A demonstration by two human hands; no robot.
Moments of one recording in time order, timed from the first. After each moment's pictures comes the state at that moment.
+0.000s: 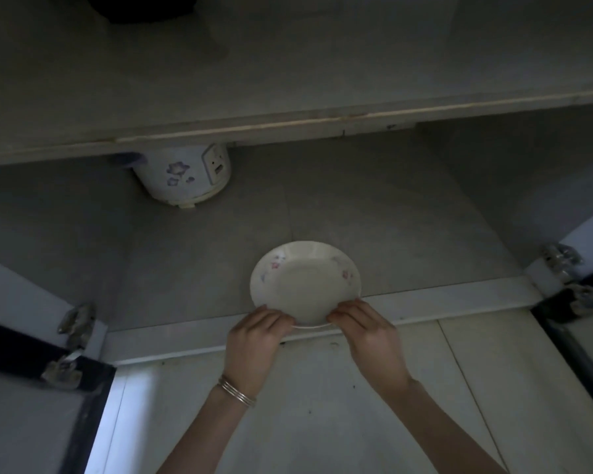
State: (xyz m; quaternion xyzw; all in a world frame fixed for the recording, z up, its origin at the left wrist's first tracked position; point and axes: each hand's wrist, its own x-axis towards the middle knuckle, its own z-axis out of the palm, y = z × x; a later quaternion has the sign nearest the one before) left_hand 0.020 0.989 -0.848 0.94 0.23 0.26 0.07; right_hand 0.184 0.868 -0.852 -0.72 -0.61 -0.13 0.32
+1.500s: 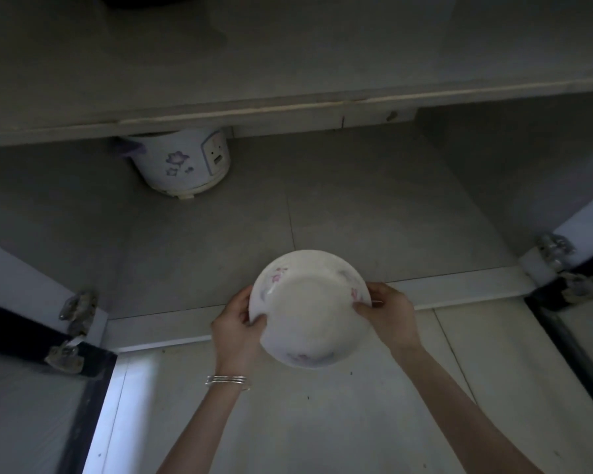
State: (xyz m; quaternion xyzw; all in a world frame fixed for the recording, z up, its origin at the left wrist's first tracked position) left_hand 0.011 0.986 -0.846 0.62 0.49 0.34 0.50; right_hand 0.207 0.866 -0.833 -0.81 -0.27 0.25 0.45
